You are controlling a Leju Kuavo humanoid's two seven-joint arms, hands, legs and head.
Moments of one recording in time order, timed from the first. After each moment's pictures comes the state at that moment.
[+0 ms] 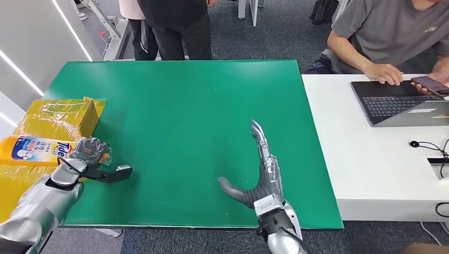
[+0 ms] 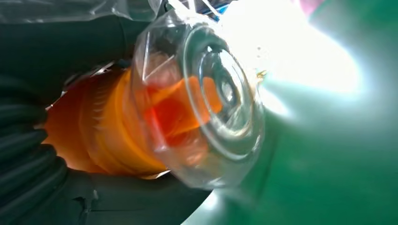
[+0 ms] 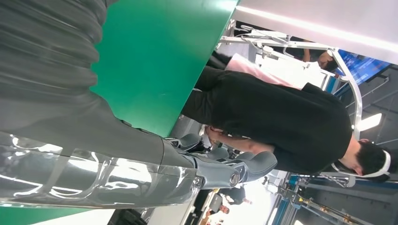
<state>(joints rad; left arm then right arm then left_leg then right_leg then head) -0.73 0.31 -0.52 -0.37 -1.53 0.40 -0.24 -0.09 0.14 0.54 -1.54 0.30 -0.33 -0.57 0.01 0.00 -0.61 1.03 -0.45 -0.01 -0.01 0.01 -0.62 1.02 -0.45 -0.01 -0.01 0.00</state>
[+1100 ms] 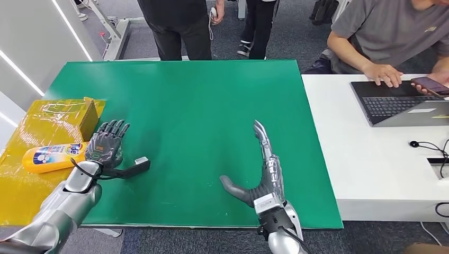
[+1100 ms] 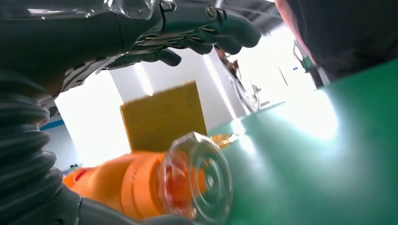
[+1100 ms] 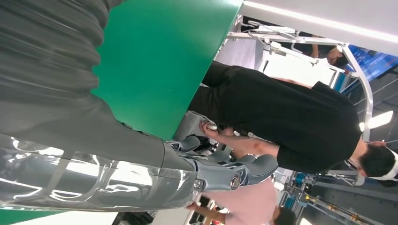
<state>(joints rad) -0.69 0.22 -0.43 -0.40 -1.43 0.61 -0.29 -0.08 0.14 0.53 -1.54 0.32 -0.35 -0.56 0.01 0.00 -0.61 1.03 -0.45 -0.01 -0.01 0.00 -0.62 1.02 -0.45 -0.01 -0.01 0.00</state>
